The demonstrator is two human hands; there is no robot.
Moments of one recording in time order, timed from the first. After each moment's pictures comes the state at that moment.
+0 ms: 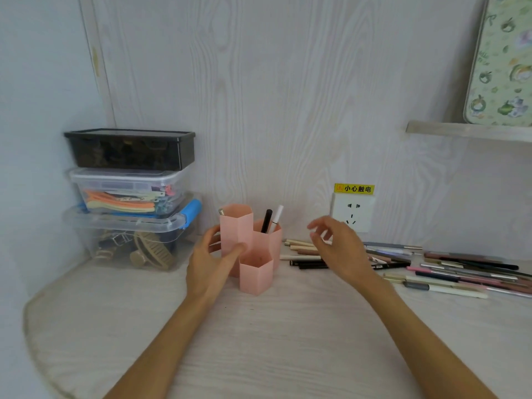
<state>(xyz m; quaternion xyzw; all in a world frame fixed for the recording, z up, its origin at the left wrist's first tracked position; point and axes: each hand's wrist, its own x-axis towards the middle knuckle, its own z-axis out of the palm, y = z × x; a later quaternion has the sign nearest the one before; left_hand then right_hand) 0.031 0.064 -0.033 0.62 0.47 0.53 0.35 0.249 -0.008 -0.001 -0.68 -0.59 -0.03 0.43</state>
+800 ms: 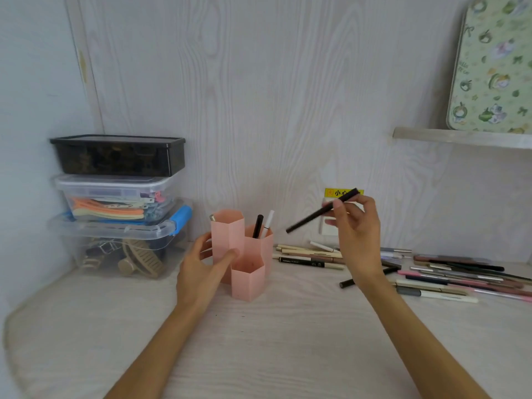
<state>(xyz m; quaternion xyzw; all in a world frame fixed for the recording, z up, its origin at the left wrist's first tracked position) 0.031 0.062 -0.034 0.62 0.47 0.53 0.35 0.241 -0.033 0.036 -0.48 -0.45 0.07 0.75</state>
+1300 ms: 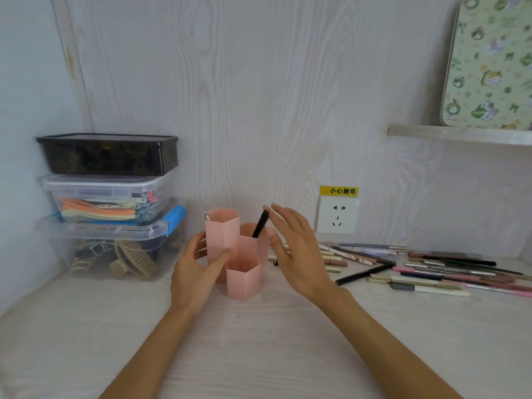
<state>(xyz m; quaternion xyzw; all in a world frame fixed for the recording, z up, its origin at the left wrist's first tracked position) 0.030 0.061 -0.033 0.62 0.47 0.52 0.35 0.200 -0.006 -0.003 -0.60 -0.67 -0.12 0.42</state>
